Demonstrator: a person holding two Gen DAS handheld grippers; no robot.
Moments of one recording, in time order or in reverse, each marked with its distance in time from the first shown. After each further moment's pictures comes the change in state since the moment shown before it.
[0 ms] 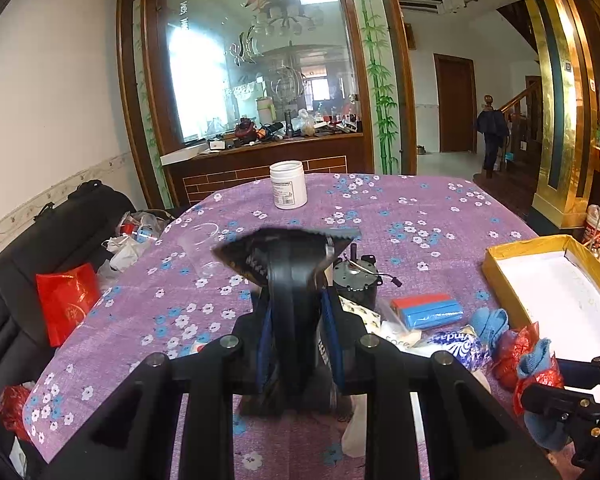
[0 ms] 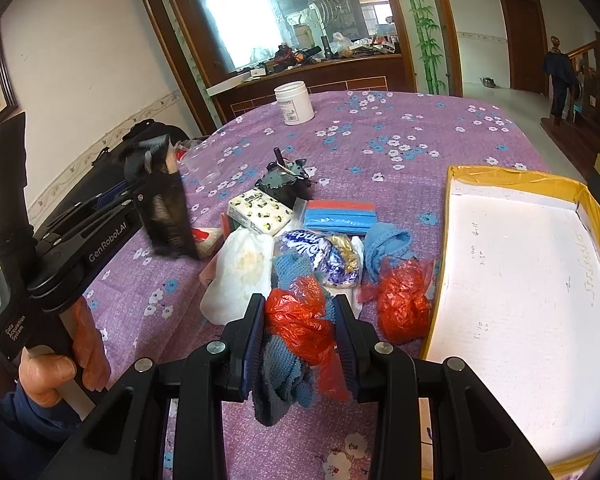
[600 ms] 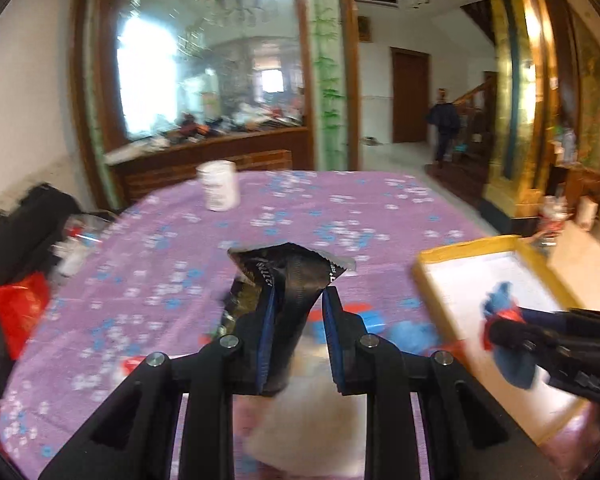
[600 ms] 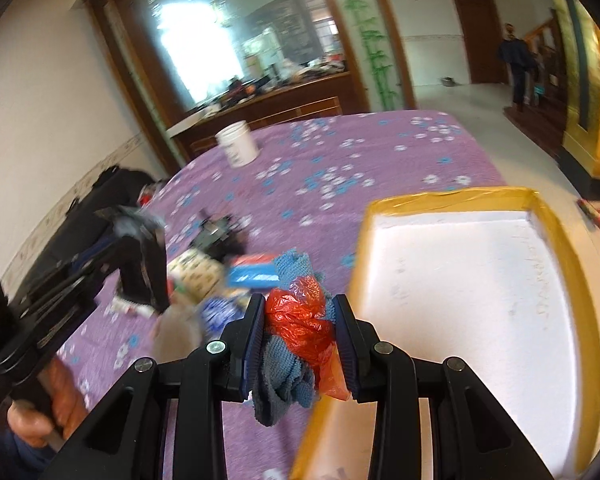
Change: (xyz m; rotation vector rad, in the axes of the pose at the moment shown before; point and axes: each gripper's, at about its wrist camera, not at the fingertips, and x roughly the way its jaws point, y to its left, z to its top) left arm 0.004 -0.054 0.029 0.019 0.055 -0.246; right arm -0.026 -0.084 0.034 0.147 -0.099 -0.085
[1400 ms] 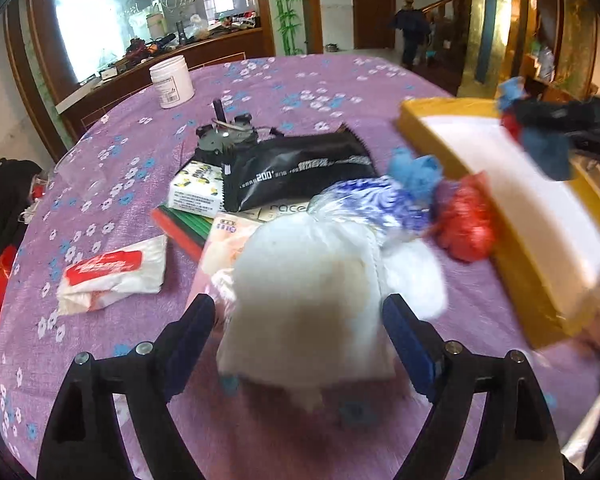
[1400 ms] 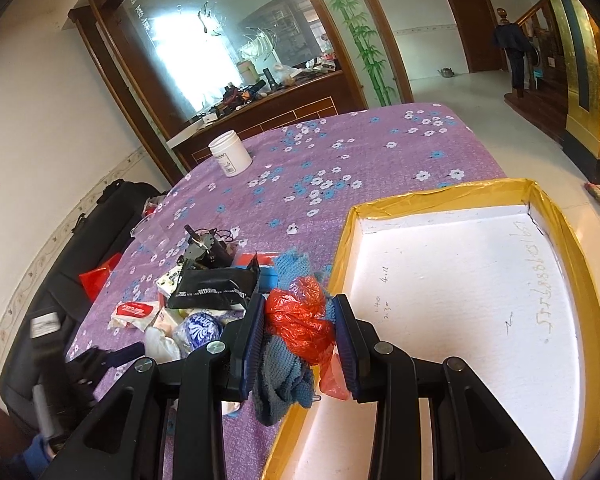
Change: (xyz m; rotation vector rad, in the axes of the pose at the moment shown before) left arm 0.053 0.007 -0.092 0.126 0.347 -0.030; right arm 0.009 -0.030 0.005 0.039 0.004 0.057
